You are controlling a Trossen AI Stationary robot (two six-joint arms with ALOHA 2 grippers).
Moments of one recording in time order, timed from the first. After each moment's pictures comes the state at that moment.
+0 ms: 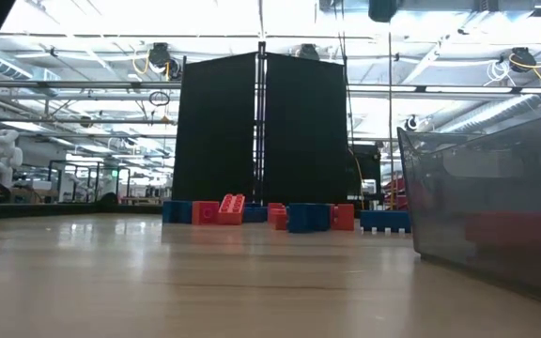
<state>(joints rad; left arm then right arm) -0.27 2.12 1.79 -0.05 0.23 -0.43 -0.05 0.93 1.68 -1.38 0.39 0.28</state>
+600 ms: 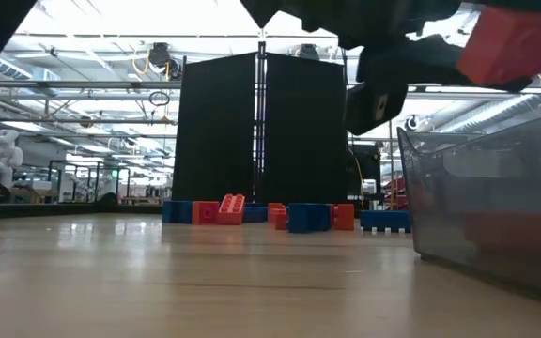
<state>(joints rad) -0.26 2.24 1.79 -0.23 0.41 -0.56 -0.05 0.93 1.68 -1.40 0.39 0.27</state>
